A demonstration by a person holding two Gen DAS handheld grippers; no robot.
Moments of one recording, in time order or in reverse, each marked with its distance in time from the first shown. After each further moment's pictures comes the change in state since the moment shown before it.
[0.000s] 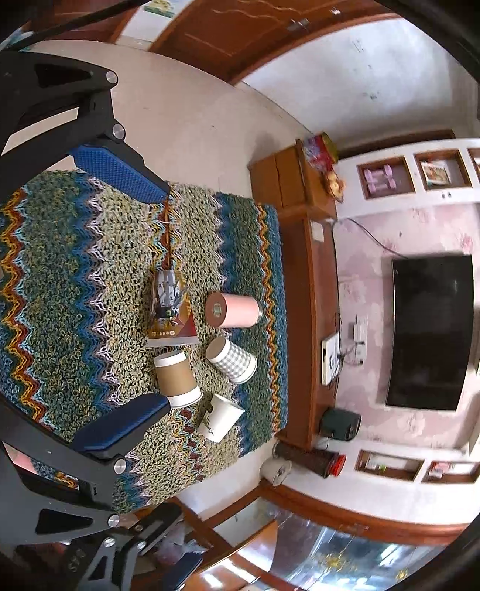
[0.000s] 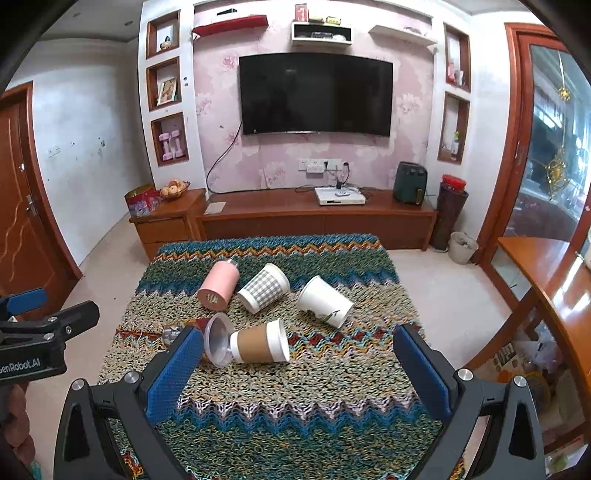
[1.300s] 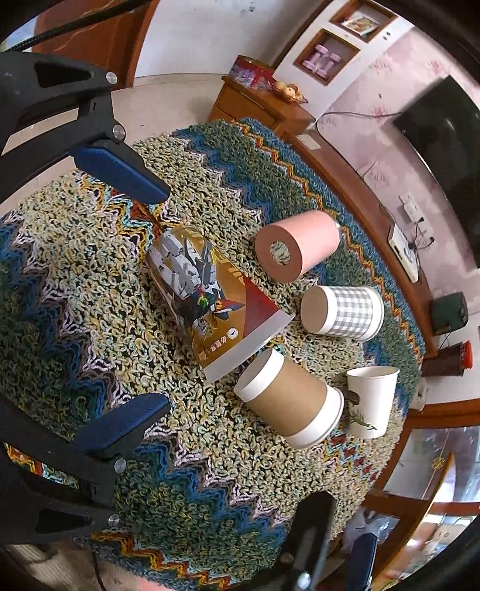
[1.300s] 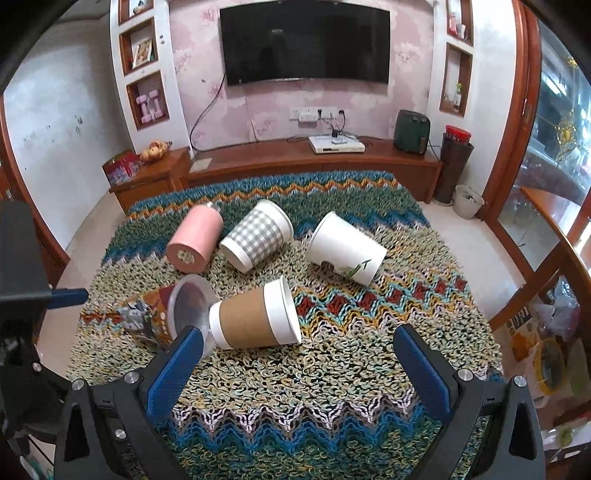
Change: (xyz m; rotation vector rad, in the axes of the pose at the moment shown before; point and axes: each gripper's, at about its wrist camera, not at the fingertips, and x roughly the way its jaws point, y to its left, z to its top) left arm 0.172 -0.029 -0.035 0.608 0.252 -0.084; right arm 0.135 0.021 -0.036 0.045 0.183 -0.036
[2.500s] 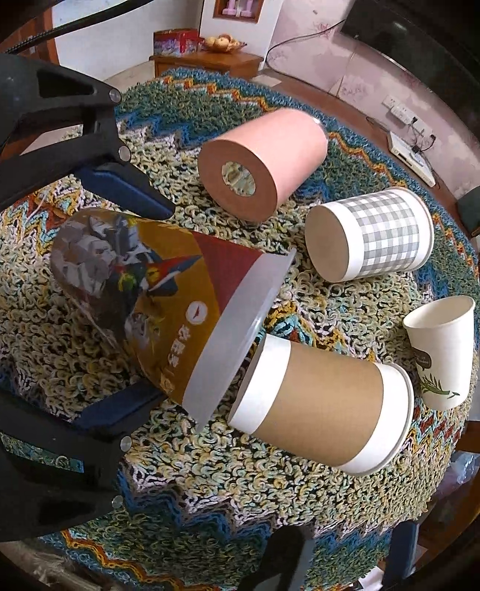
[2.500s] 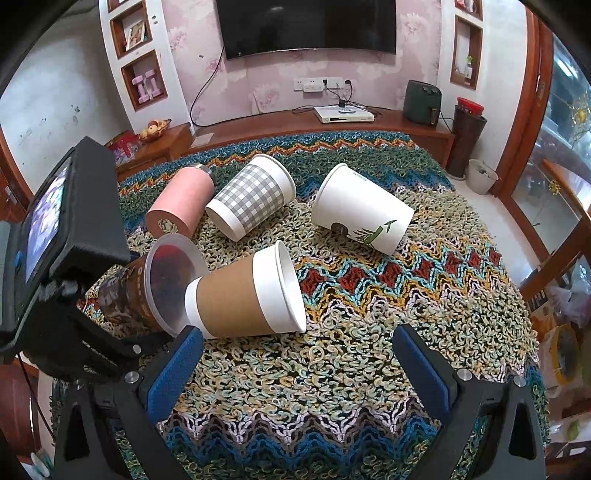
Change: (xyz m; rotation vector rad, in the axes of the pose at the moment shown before) left arm 0.085 -0.009 0.048 0.337 0.163 -0.144; right arm 0.055 -0.005 -0.012 0.020 0.096 0.052
